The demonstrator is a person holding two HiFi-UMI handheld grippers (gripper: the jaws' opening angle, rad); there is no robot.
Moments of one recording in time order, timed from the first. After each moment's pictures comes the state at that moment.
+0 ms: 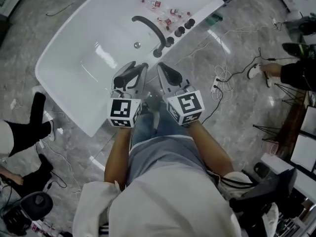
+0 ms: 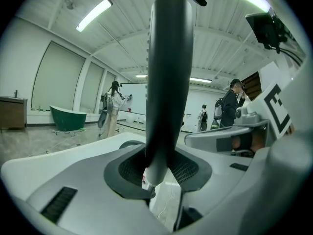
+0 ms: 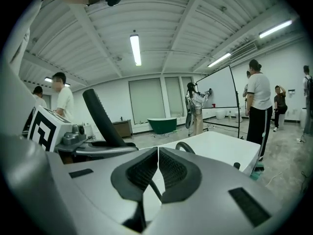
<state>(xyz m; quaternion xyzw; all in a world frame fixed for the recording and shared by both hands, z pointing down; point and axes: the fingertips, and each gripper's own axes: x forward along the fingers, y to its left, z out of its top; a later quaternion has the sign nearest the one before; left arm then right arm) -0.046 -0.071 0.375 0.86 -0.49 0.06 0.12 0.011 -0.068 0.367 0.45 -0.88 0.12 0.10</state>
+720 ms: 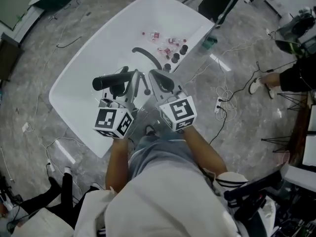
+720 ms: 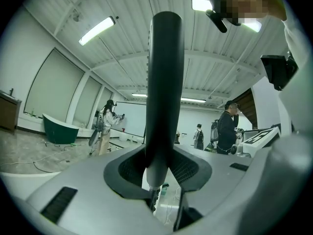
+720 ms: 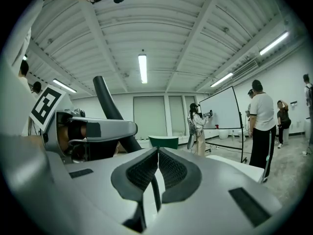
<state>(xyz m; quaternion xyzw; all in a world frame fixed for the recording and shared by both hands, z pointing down) -0.034 -0.078 0.153 0.88 -0.47 -0.04 0.08 0.019 -0.079 0.194 0.46 -0.89 0.05 0.02</state>
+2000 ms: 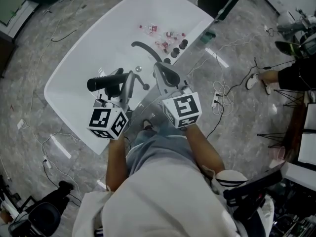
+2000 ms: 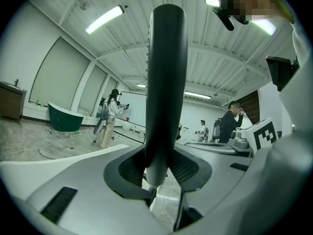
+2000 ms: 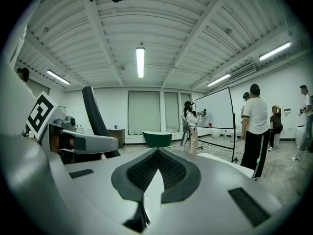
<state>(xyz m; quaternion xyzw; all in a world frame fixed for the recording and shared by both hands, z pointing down) -0.084 -0.090 0.197 0.87 -0.48 -0.01 0.13 0.004 -0.103 0.201 0.50 -0.87 0.05 0.05</state>
